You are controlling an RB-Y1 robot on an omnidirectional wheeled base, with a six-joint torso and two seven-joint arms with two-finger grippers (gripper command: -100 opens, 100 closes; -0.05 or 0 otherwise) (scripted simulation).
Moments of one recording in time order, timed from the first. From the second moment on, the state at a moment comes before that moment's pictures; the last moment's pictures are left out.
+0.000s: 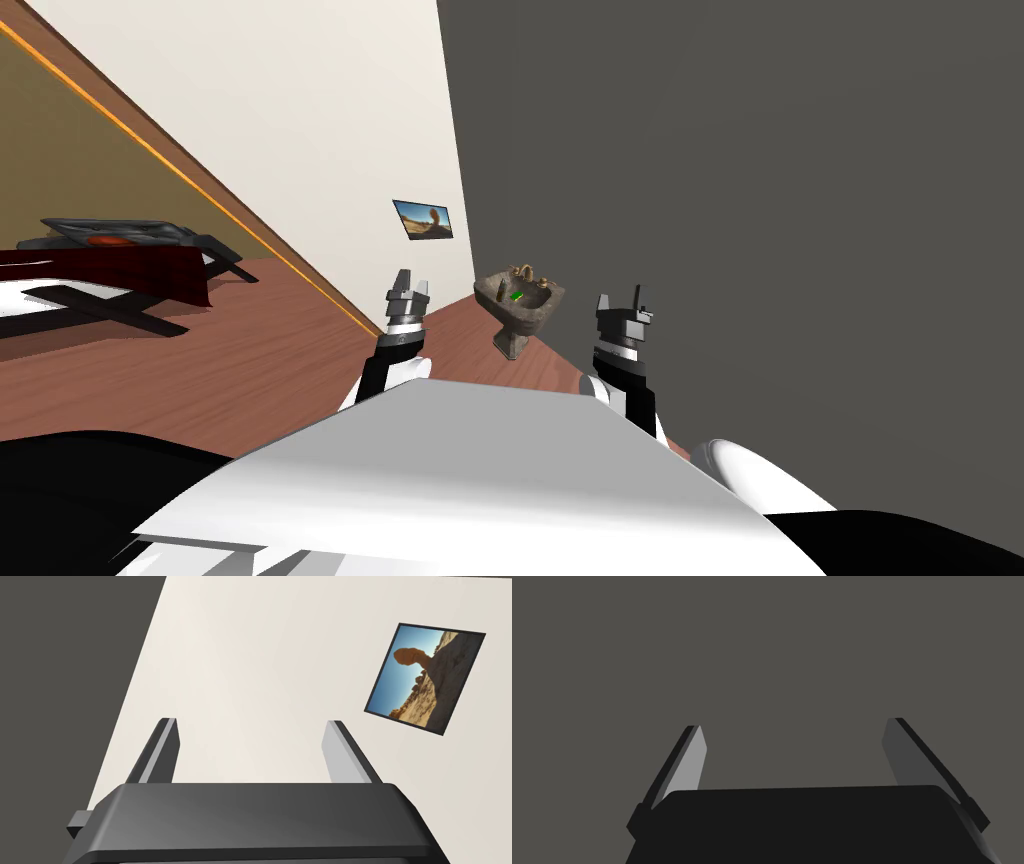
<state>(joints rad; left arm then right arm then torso) 0.49 0.01 0.07 -2.29 0.09 -0.45 -0.14 0.52 0.05 -0.05 -2.39 -0.04 -0.41 -0.01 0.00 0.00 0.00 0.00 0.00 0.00</state>
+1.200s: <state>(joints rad) 0.31 0.16 -0.10 -2.15 -0.23 -0.27 0.01 0.52 0.05 -0.05 -2.39 -0.04 -0.41 -0.01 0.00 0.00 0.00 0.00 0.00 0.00</state>
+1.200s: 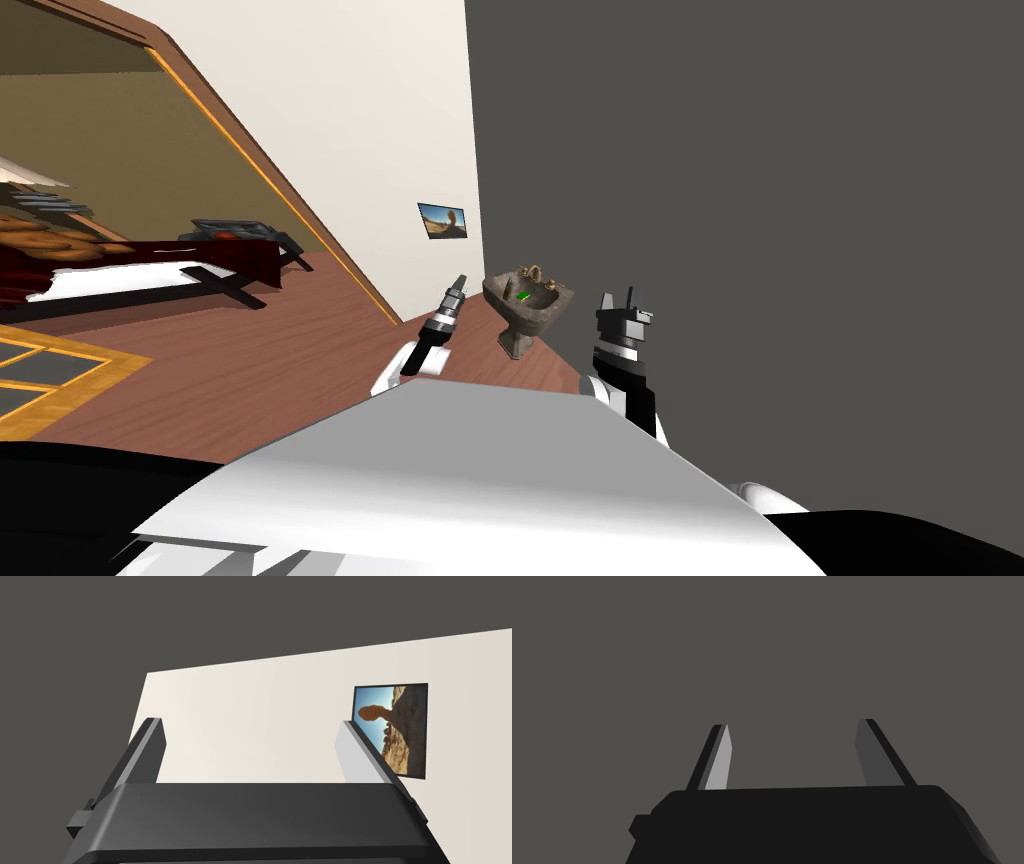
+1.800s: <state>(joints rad) 0.22 0.20 -0.17 -2.07 -0.38 -0.17 0.07 0.52 0.05 -0.05 -2.39 -0.04 -0.41 -0.01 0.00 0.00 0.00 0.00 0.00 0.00</state>
